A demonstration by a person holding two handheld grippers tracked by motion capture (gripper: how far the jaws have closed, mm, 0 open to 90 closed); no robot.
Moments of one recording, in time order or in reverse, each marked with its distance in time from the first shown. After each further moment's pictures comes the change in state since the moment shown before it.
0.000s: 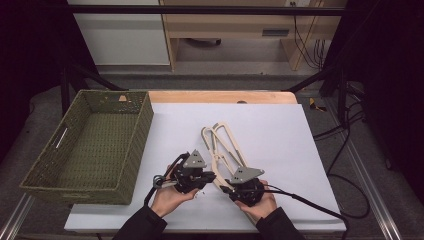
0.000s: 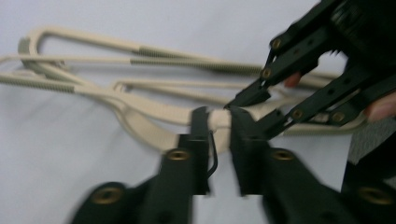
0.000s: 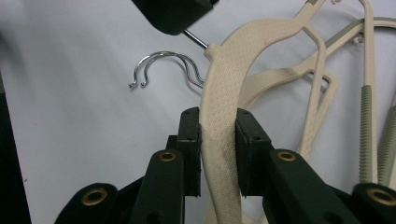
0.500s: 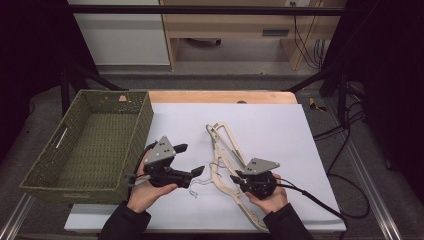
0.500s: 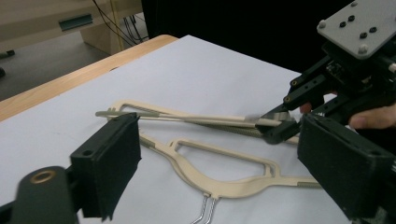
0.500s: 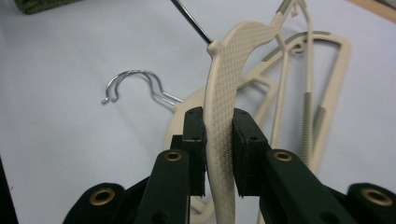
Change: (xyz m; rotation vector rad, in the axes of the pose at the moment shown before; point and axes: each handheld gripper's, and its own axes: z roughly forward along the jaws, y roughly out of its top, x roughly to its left) left arm 0.017 0.004 -0.070 -0.265 0.098 -0.007; right arm -0.023 0.007 -0.032 -0.044 -0.076 0.044
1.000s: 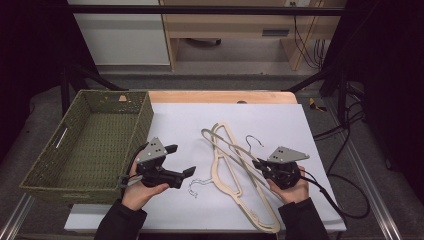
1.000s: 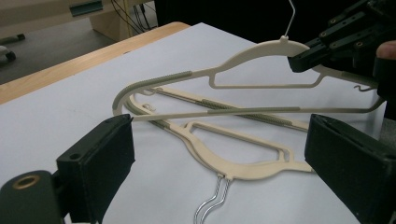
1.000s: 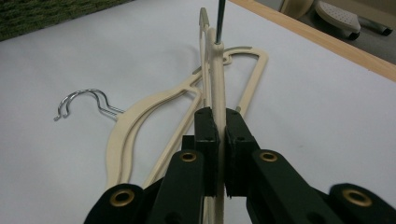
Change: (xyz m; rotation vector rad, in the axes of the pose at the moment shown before) left arm 0.011 -0.014 -0.004 0.036 0.031 -0.027; right arm -0.039 0.001 -0.042 -0.062 -0.109 0.043
